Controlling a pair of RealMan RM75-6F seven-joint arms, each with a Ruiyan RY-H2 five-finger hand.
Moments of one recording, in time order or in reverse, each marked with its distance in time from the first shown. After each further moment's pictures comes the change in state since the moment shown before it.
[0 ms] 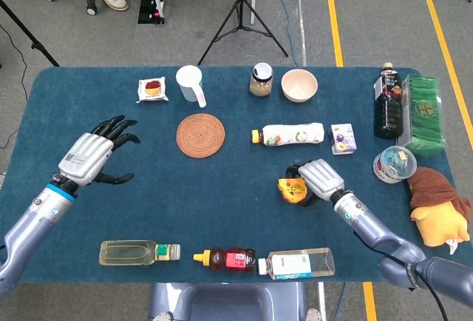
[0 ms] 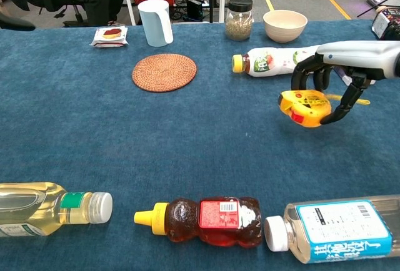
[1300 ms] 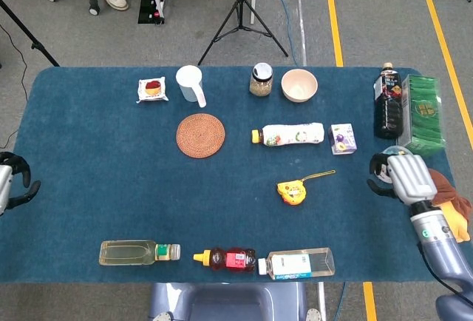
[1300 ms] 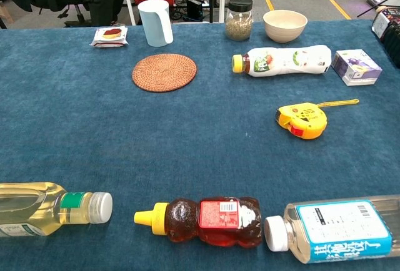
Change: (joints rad) left arm 0.356 0.014 0.069 0.111 -0.070 0.346 0.144; right arm -0.312 0.319 0.034 -0.264 0.126 0.388 -0.114
